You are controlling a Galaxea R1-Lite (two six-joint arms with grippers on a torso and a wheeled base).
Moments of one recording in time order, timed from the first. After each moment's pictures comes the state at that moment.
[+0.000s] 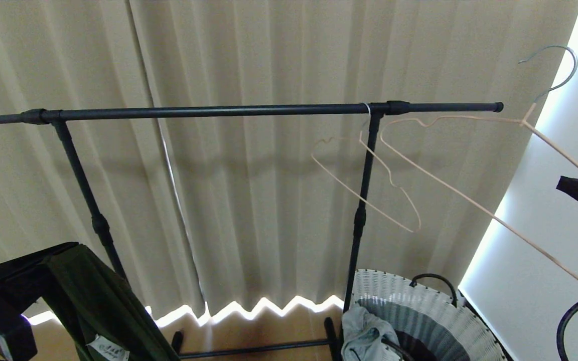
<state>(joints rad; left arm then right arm) -0.40 0.89 -0.44 -0.27 0.10 0.37 0.08 1.05 -0.59 -0.35 0.08 0.00</state>
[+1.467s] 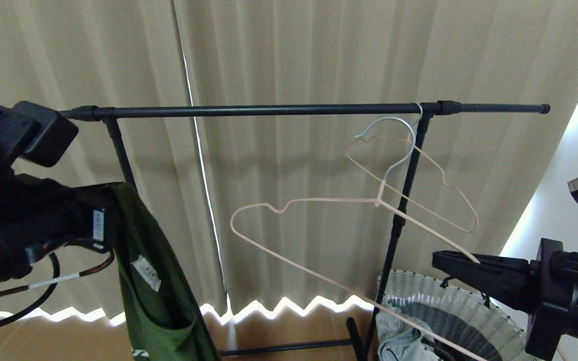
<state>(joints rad) -0.42 1.25 -0.74 -0.27 0.29 0.19 0.65 1.16 -0.53 -0.35 0.13 0.15</state>
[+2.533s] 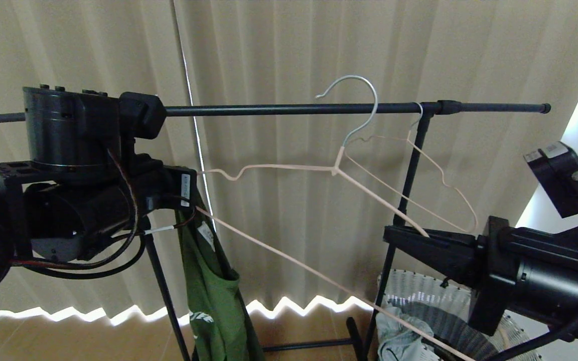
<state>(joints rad) -0.52 1.54 -0.96 -0.27 0.45 0.02 0.76 1.32 -0.57 -0.62 0.12 0.21</state>
